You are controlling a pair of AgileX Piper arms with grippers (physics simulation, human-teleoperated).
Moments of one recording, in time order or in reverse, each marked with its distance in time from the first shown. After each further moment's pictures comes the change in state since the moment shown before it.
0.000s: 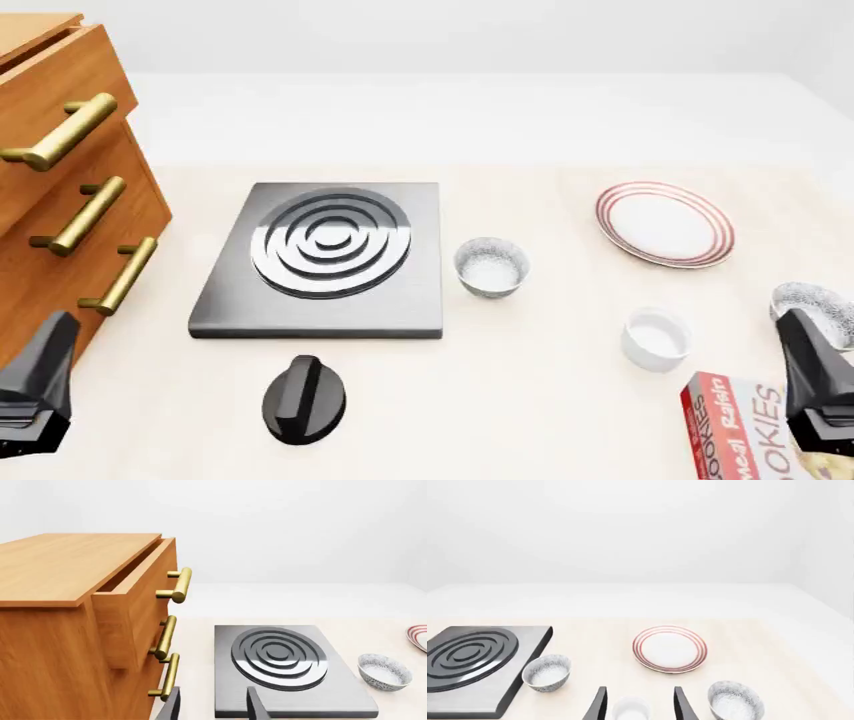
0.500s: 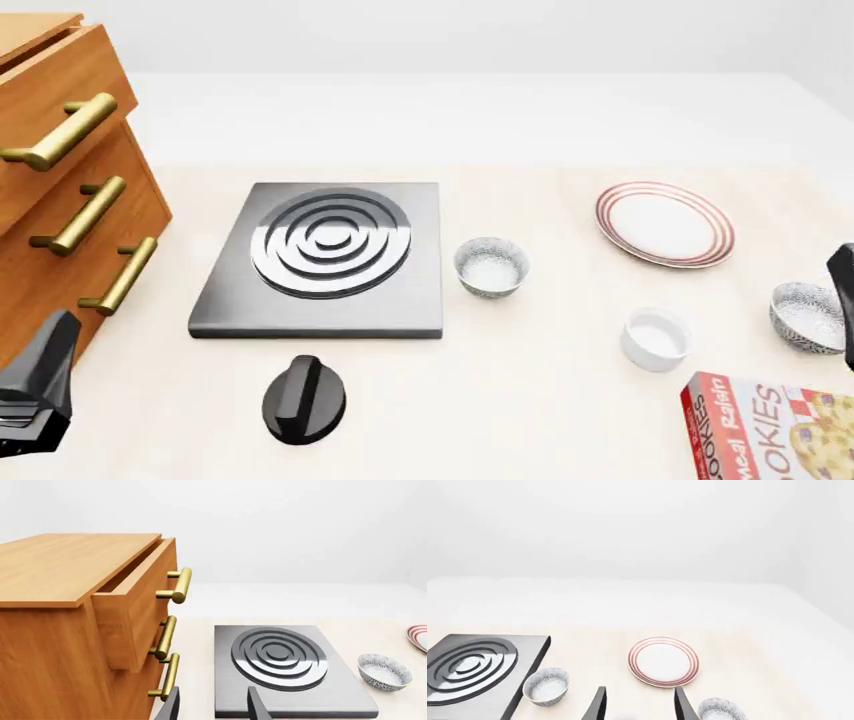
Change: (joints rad) left arm 0.000 0.004 -0.002 -0.001 0.000; right arm -0.009 0.137 -0.272 0.168 -0.031
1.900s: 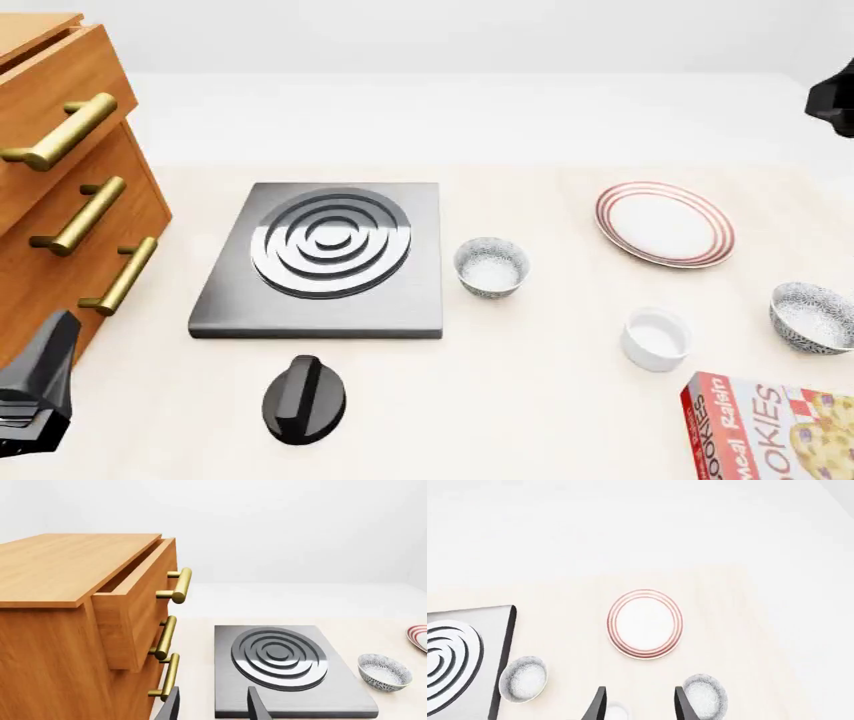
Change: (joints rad) left arm 0.000 0.000 0.000 0.000 0.000; right arm -0.113 0.830 -0.762 0.469 0.023
